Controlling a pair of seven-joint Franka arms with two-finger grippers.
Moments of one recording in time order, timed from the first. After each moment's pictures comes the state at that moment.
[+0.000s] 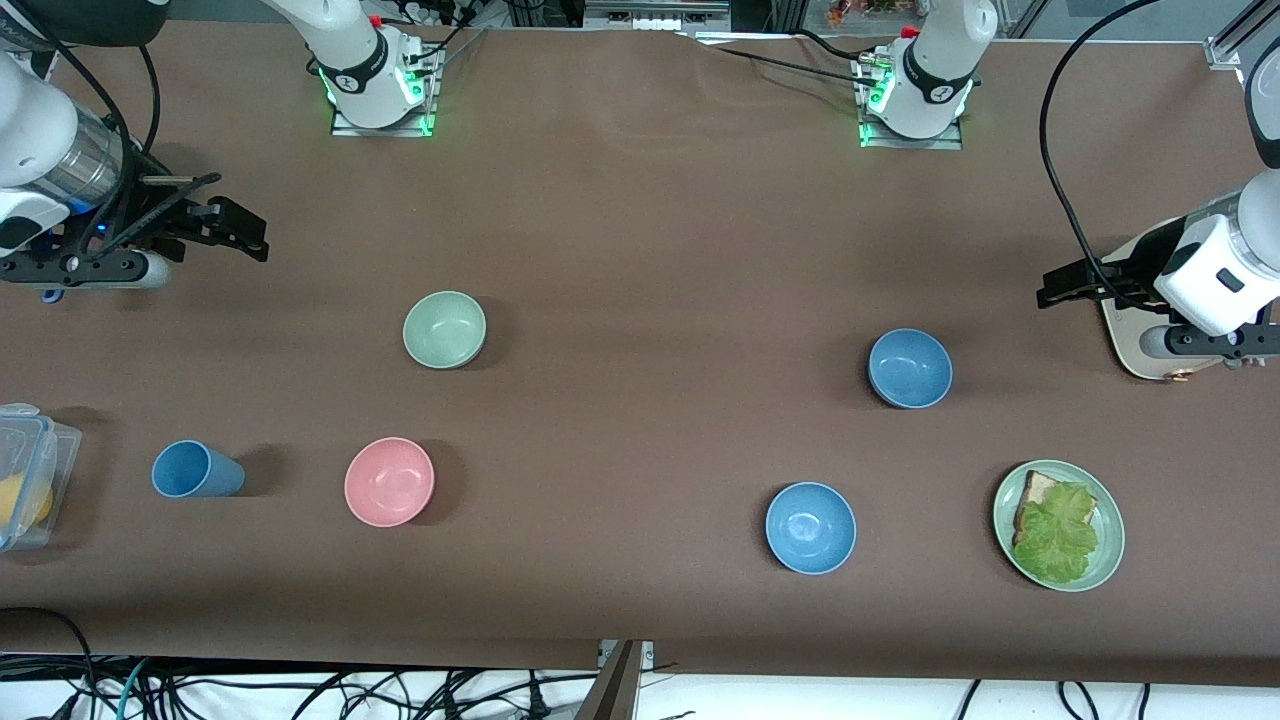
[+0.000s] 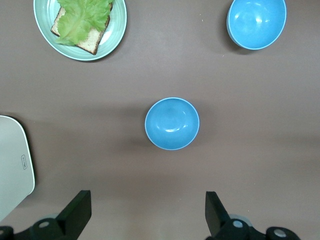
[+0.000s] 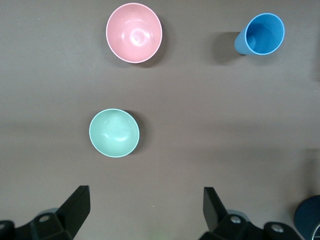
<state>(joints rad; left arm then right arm) 0.05 0.18 -0.06 -1.52 -0.08 1.55 -0.06 0.20 0.05 -0.07 -1.59 0.03 1.58 0.12</state>
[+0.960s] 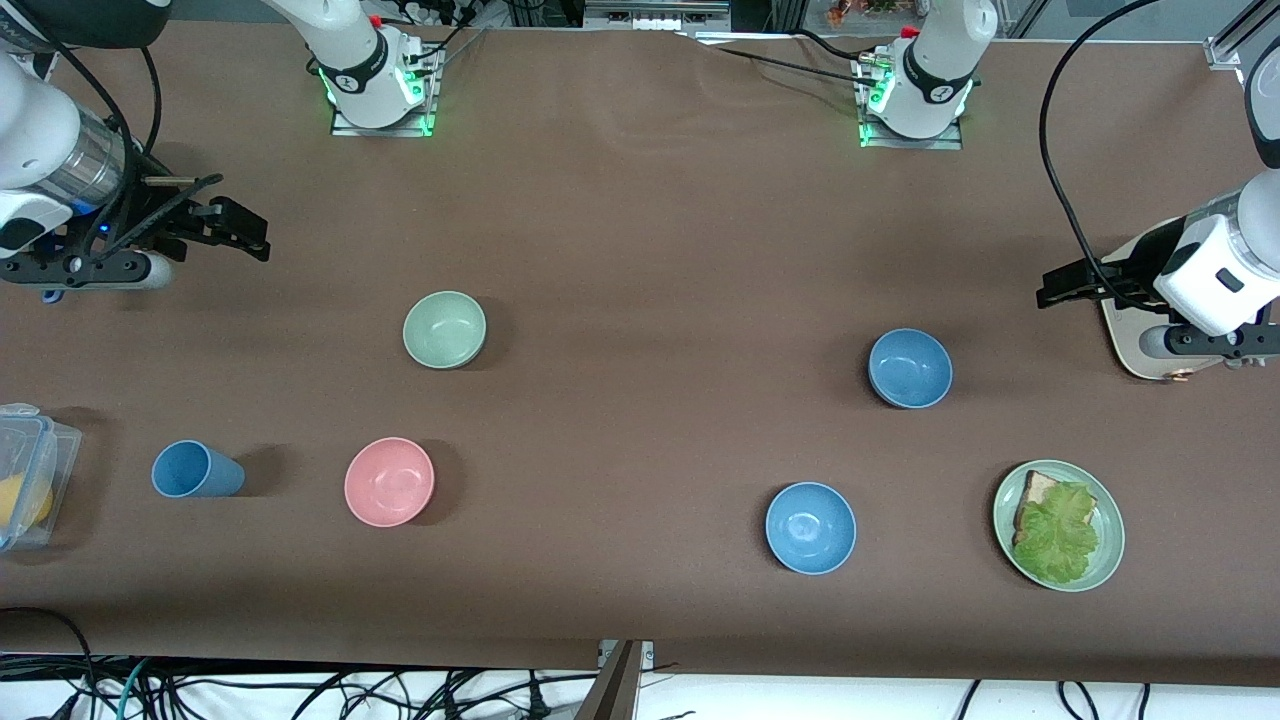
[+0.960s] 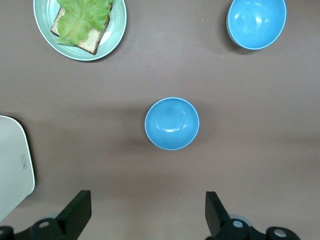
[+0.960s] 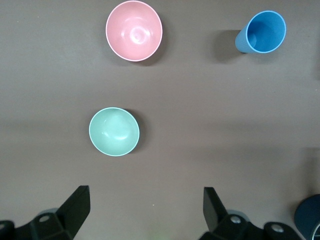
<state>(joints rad) 0.05 0.18 -0.06 -1.52 -0.08 1.55 -0.06 0.20 0.05 -0.07 -1.60 0.03 1.58 0.12</state>
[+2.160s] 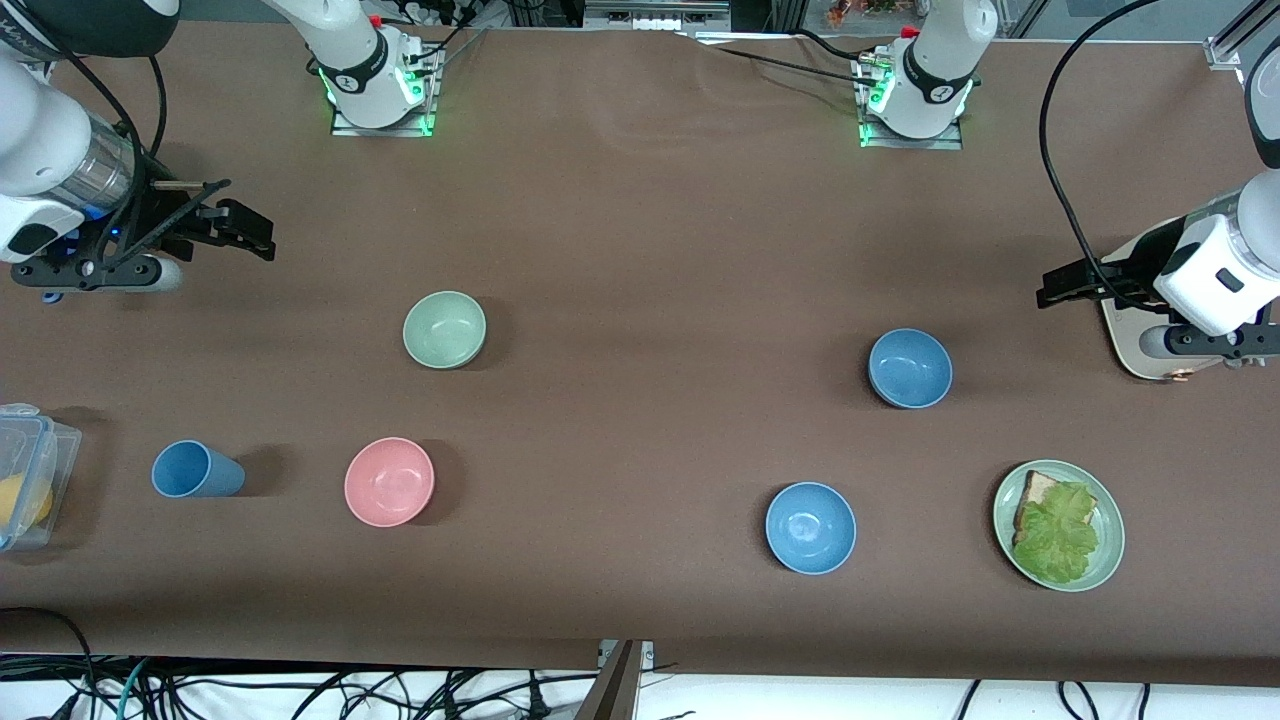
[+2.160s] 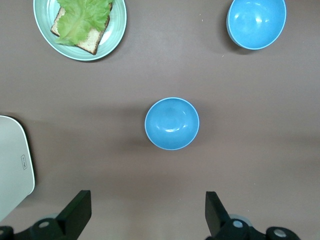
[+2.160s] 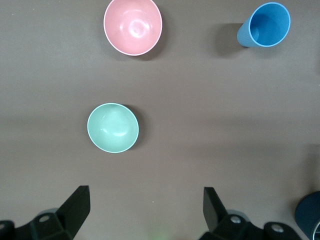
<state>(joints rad) 0.05 0.18 -0.06 -1.52 -0.08 1.55 -0.06 0.20 0.05 -0.07 -1.62 0.03 1.58 0.12</state>
